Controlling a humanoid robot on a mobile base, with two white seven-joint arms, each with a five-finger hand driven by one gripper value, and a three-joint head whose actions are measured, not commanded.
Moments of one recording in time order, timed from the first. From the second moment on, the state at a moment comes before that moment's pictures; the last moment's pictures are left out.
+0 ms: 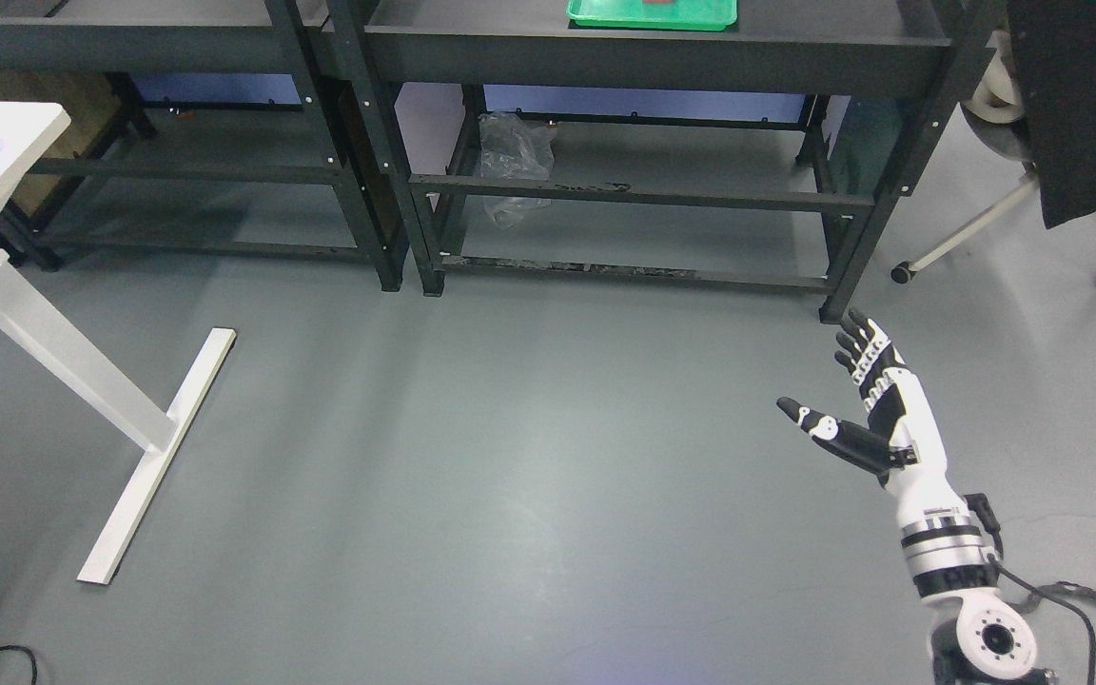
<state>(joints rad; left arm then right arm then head) 0.00 0.00 -0.08 0.00 0.13 0.01 0.18 0.14 0.00 -0.09 -1.63 0.00 -0.19 0.20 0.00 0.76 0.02</state>
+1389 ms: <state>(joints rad) 0.00 0.00 -0.08 0.00 0.13 0.01 0.18 0.15 0.00 -0.08 -1.63 0.00 -0.20 0.20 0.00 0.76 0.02</state>
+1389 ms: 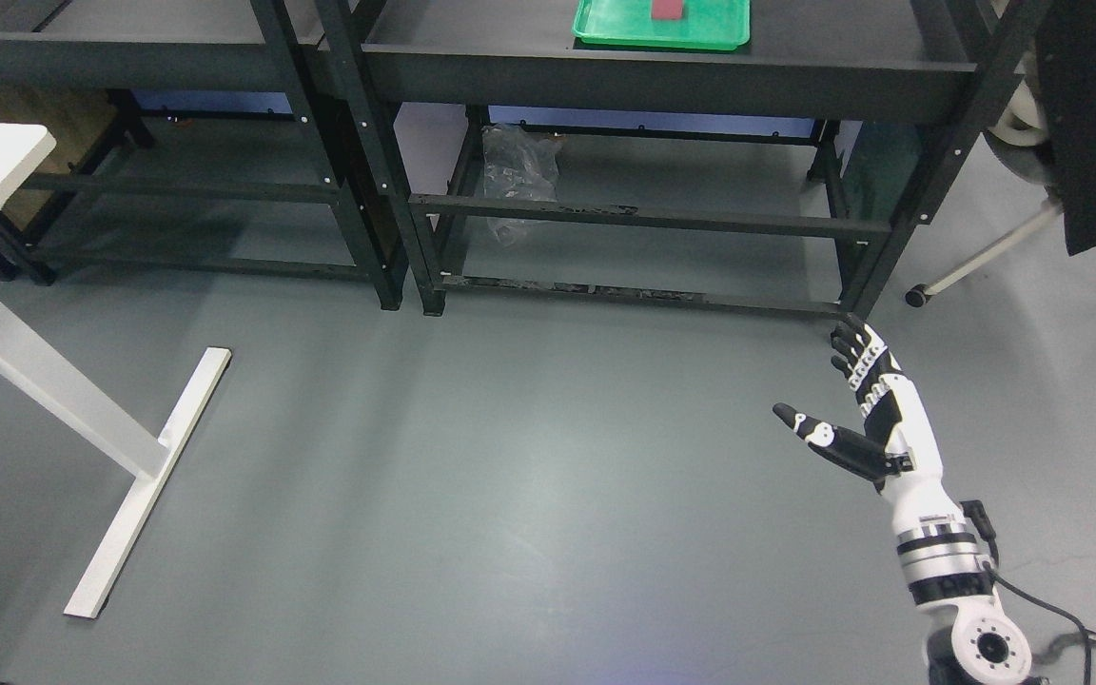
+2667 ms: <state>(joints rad) 0.00 0.00 -0.08 0.00 0.13 0.01 0.18 0.11 -0.09 -0.09 -1.63 0.21 -0.24 0.02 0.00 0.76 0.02</state>
